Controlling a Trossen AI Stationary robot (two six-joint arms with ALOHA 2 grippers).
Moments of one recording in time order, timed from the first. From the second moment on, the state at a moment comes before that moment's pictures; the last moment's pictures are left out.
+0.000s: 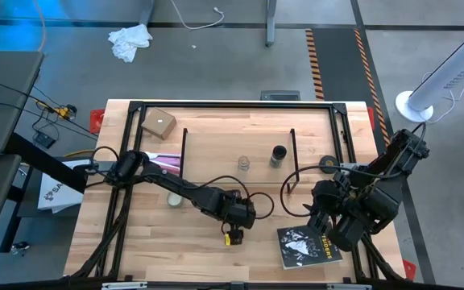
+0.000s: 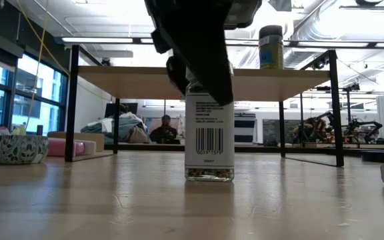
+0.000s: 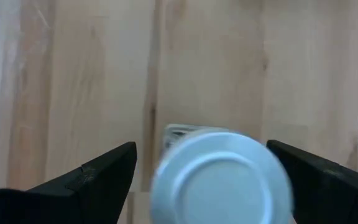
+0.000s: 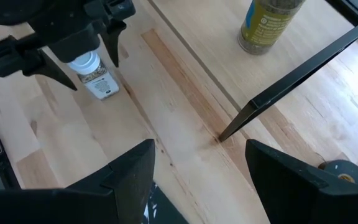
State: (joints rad) left arm -0.34 2.11 1.68 -0.73 -0.10 -0.36; right arm 0.84 1.46 1.54 -1.54 0.62 1.39
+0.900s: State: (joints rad) left arm -0.36 2.10 1.72 -0.75 -0.12 -0.26; right arm 0.84 1.46 1.54 -1.57 0.64 1.37
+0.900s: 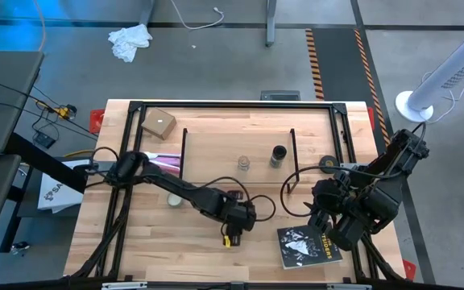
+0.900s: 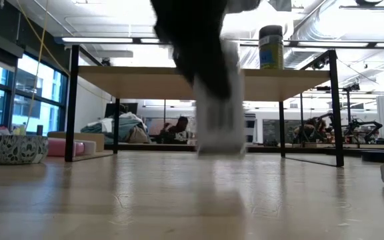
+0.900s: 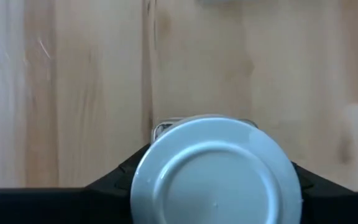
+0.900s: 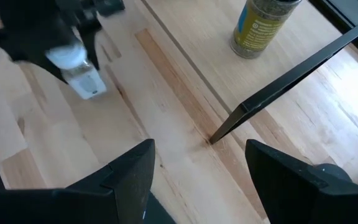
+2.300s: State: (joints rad) left arm 0.07 1.71 1.78 -1.21 -0.02 0.32; right arm 0.78 1.46 1.54 -1.55 0.60 1.57
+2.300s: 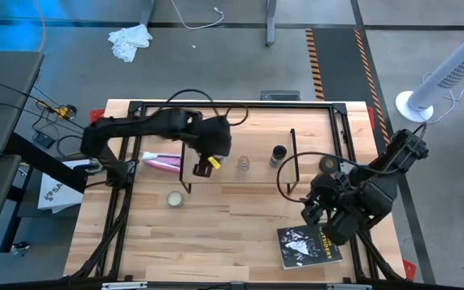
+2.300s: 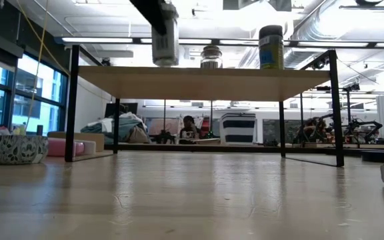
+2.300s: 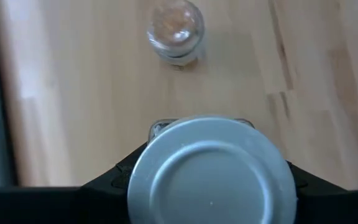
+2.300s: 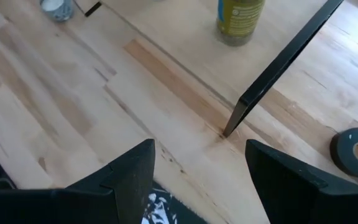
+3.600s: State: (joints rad) left arm 0.08 1.59 1.88 -1.41 -0.15 0.12; right arm 0.64 1.45 1.54 -1.57 0.63 1.43
